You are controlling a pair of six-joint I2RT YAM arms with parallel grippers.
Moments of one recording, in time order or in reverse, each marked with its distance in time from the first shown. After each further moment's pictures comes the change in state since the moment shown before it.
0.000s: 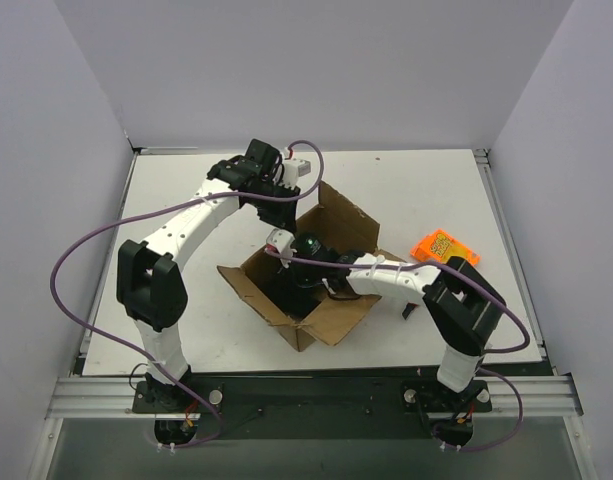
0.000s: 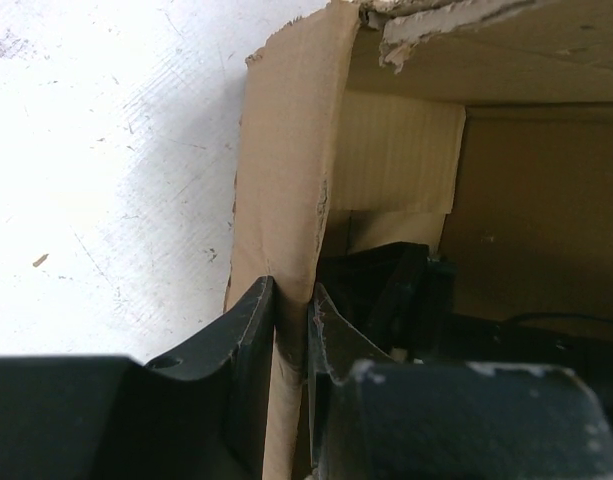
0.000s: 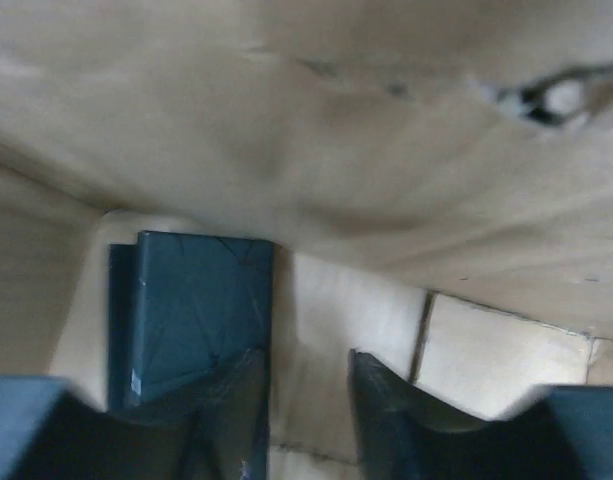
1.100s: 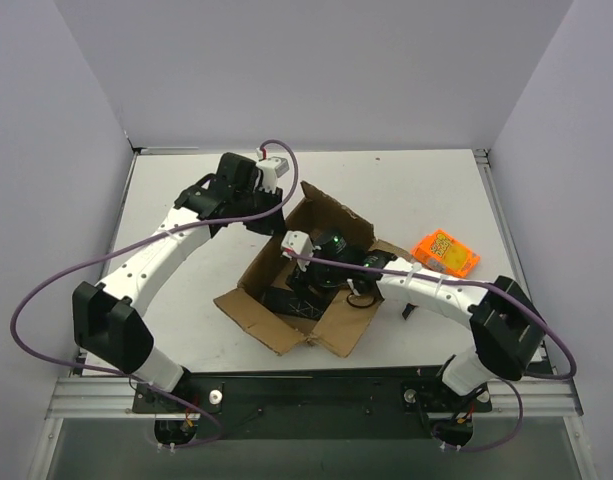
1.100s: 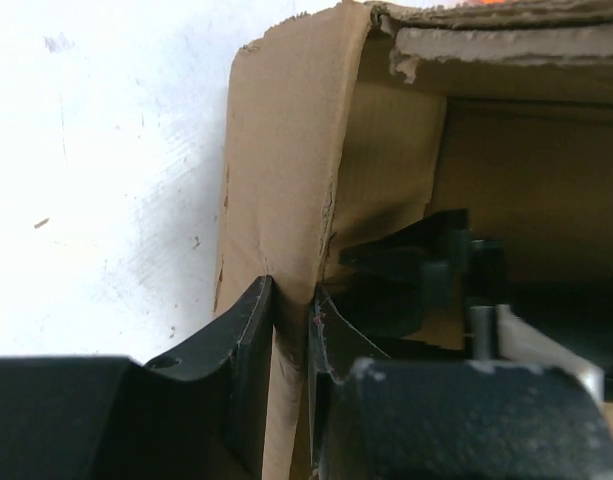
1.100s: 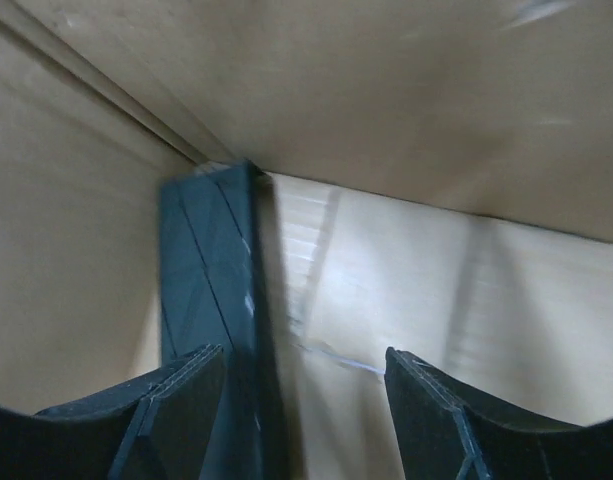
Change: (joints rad) left arm 0.004 -0.308 -0.293 0.193 -0.055 -0.151; right arm -0.051 -0.228 -0.093 -0.090 -0.147 -0.115
